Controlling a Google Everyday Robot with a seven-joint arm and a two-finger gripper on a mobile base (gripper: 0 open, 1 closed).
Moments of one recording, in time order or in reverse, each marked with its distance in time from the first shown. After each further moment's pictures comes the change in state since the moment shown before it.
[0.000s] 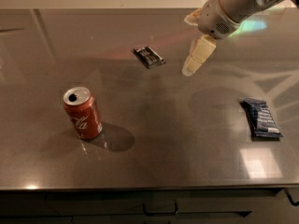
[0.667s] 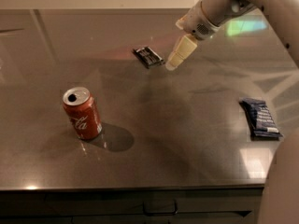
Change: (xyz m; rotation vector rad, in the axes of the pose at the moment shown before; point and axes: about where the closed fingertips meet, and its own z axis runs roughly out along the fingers) arm -0.005 -0.039 0.056 -0.016 -0.050 0.134
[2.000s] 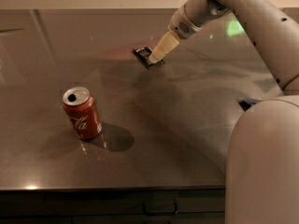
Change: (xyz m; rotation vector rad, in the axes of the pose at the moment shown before) arm -0.017 -0.033 0.054 -0.005 -0.019 0.191
